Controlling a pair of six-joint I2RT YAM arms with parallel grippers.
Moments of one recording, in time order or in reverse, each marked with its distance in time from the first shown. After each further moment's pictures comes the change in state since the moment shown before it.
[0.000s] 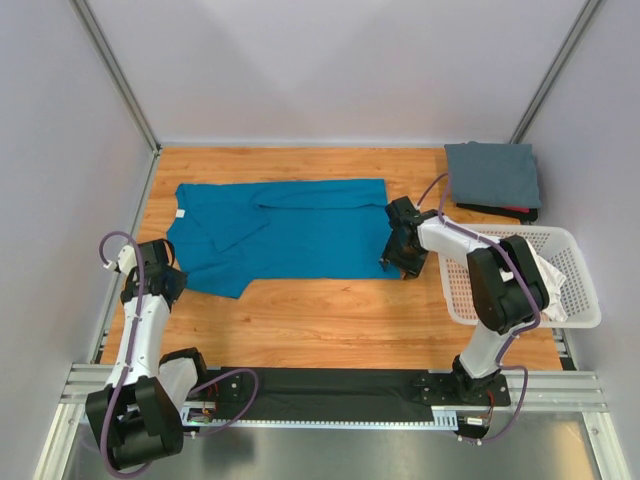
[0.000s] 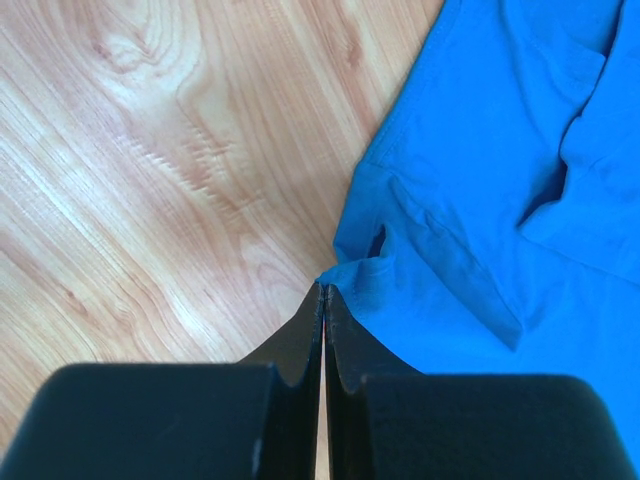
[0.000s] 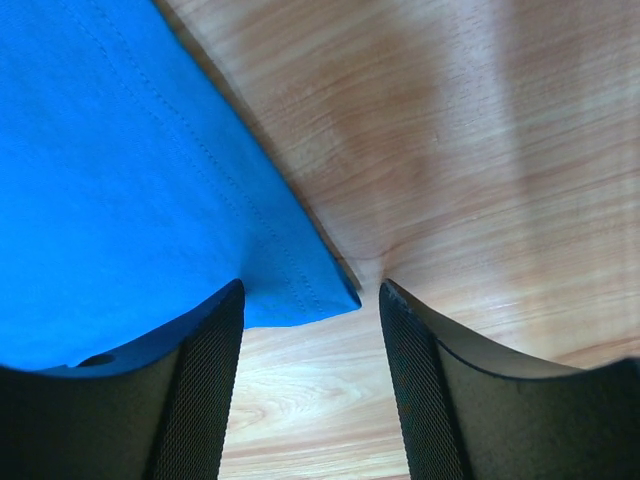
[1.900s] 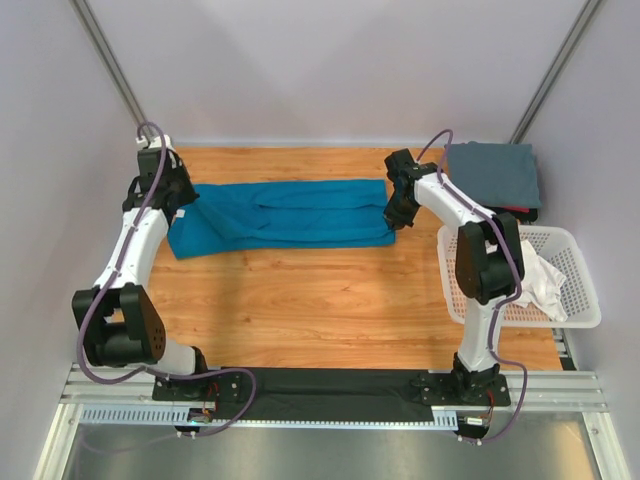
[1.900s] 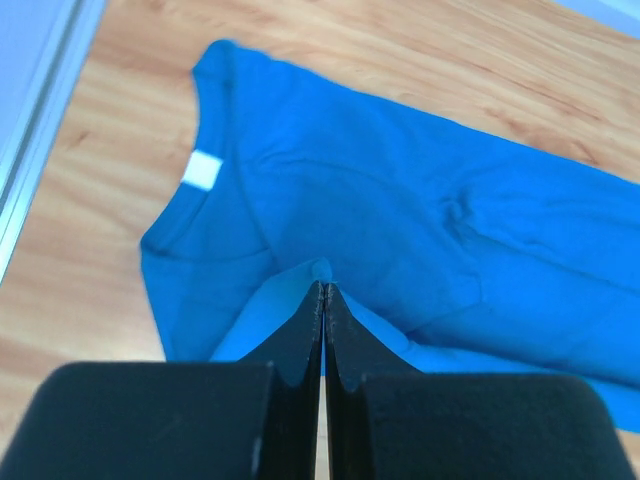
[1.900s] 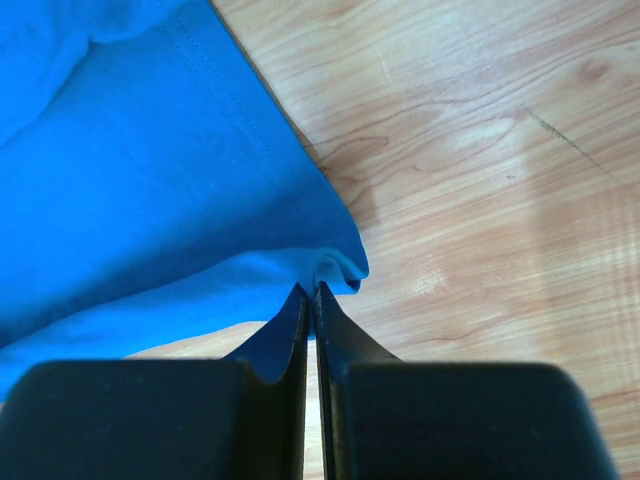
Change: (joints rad) left arm -0.144 0.510 0.644 0.175 0.172 0.551; right arm -0.077 0.234 0.523 -0.215 0.020 -0.046
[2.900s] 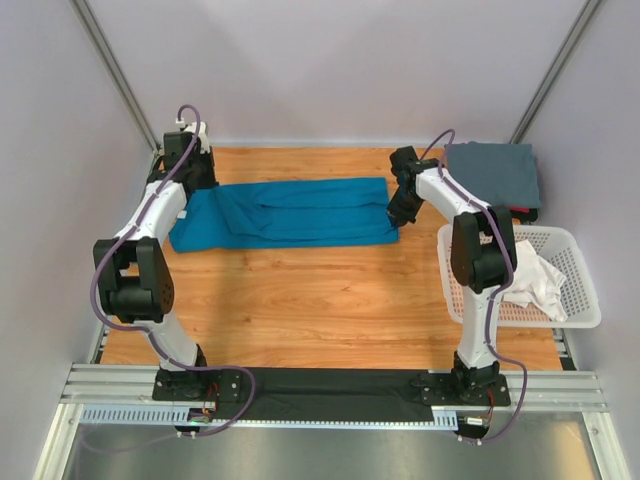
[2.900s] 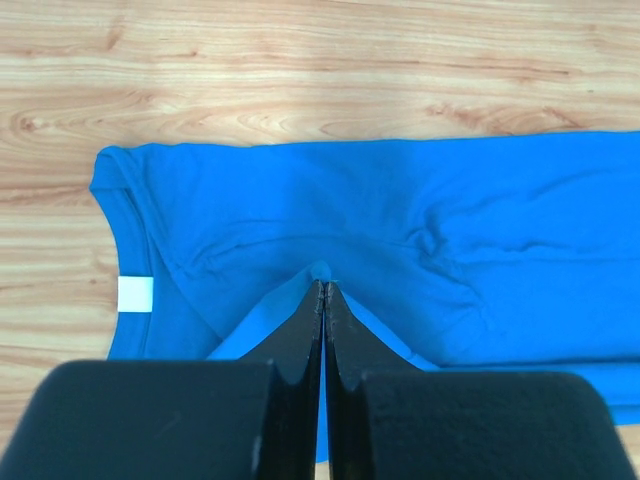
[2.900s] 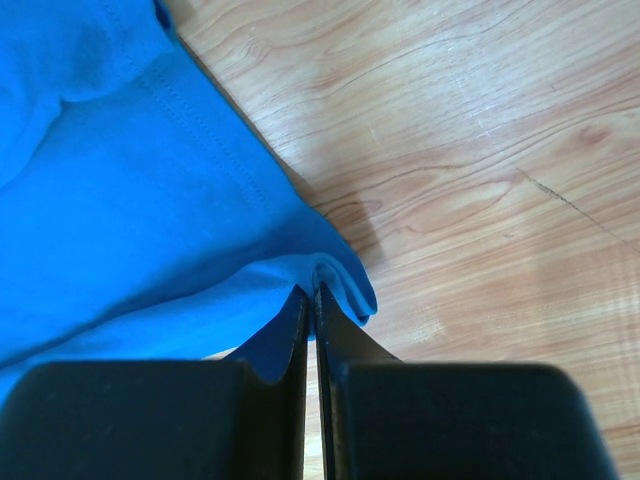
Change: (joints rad) left arm -0.089 0.302 0.208 0.074 0.132 0.224; right arm -0.051 0.110 0.100 -0.018 -0.024 -0.014
